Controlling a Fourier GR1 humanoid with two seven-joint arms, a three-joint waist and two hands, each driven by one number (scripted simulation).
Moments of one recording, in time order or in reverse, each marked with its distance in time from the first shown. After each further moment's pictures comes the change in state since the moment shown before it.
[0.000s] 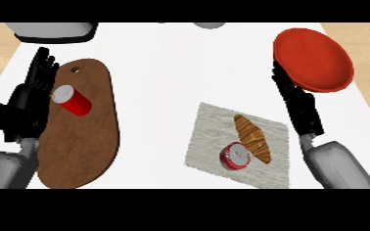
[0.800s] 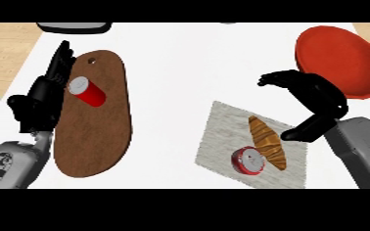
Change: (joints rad) left arm -0.076 0.003 -0.089 0.000 -0.095 -0.002 0.054; right arm -0.143 -0.120 -0.061 0.169 -0.279 0.886 -0.518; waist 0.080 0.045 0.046
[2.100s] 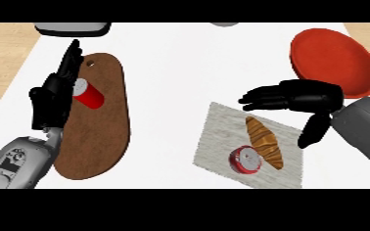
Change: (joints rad) left arm -0.036 -0.042 -0.021 0.009 -0.073 0.024 0.081; right arm -0.247 -0.255 0.459 -0.013 0.741 -0.188 -0.346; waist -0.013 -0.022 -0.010
